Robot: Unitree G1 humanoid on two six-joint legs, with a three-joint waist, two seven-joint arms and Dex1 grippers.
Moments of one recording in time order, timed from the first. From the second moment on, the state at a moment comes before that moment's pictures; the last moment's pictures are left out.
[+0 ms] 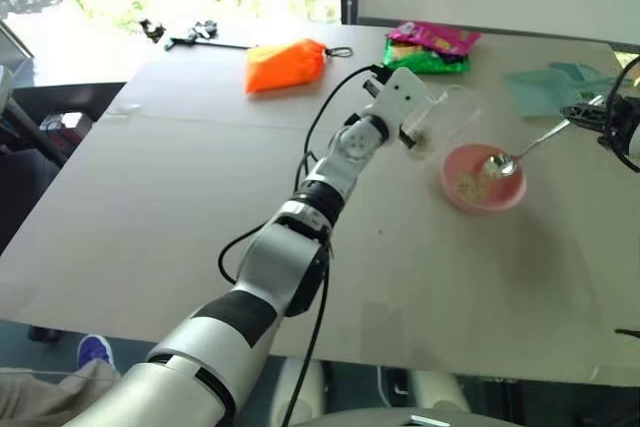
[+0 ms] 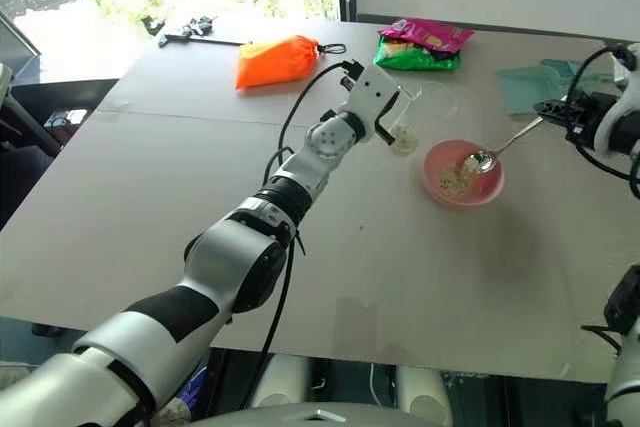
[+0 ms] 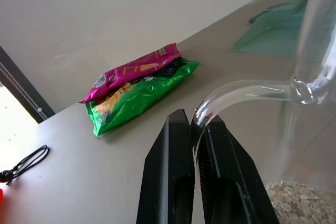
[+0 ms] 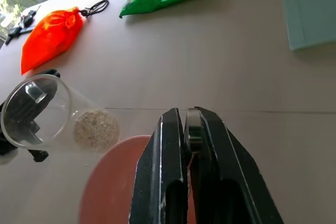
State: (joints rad) left arm -1.21 -0.03 -0.13 1.15 0.18 -0.27 -0.22; right arm -0.80 -0.89 -0.39 0.22 0.72 1.23 0.53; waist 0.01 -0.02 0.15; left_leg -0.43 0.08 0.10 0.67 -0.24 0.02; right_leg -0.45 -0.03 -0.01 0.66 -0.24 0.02
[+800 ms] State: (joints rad) left arm -1.01 0.07 -0.09 0.87 0.11 -0.24 -0.24; right arm -0.88 -0.79 -0.48 -0.20 0.94 1.07 0.50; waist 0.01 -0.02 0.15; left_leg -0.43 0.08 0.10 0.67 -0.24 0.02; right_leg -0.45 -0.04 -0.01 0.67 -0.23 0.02
